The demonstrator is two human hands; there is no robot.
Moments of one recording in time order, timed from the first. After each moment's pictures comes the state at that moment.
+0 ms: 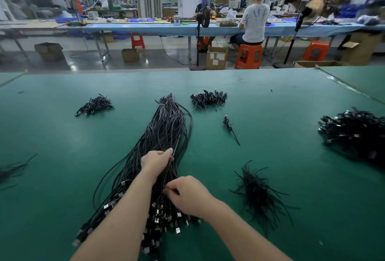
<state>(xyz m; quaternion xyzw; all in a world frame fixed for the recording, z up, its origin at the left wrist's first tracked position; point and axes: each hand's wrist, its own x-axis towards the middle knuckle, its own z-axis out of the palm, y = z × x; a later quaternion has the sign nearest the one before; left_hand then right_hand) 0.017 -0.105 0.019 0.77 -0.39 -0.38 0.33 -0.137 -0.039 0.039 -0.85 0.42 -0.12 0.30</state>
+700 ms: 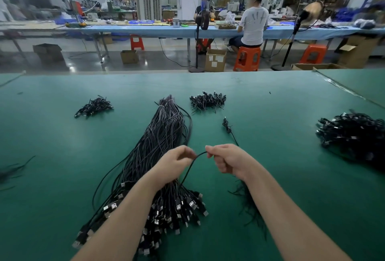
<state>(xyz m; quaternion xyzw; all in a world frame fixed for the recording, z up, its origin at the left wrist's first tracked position) -0.019 -0.064 0.076 0.58 -0.63 -0.43 0.30 -0.230 -0.112 0.081 -0.52 0.48 -0.27 0.65</state>
